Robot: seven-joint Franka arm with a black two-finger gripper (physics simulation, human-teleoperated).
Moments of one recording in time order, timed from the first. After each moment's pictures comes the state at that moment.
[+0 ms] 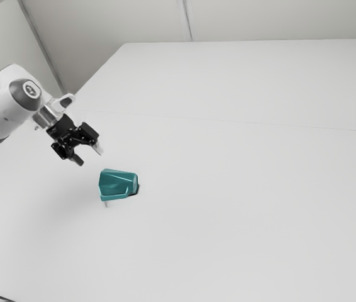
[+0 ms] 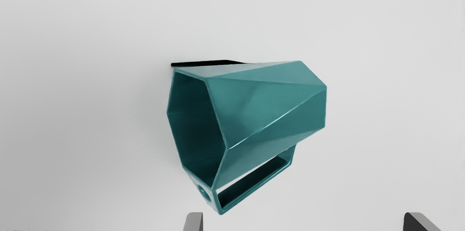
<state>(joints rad) 0.15 0.13 0.22 -1.96 -0.50 1.86 0.37</state>
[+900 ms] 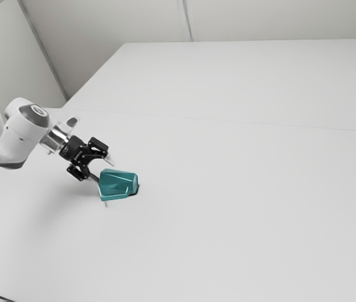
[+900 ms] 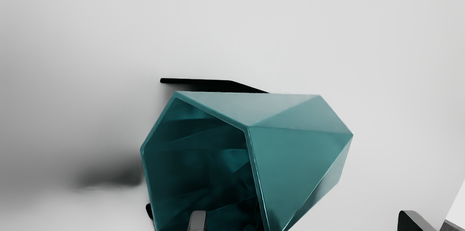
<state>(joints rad) 0.20 0.30 0.22 -1.96 -0.78 1.85 0.41</state>
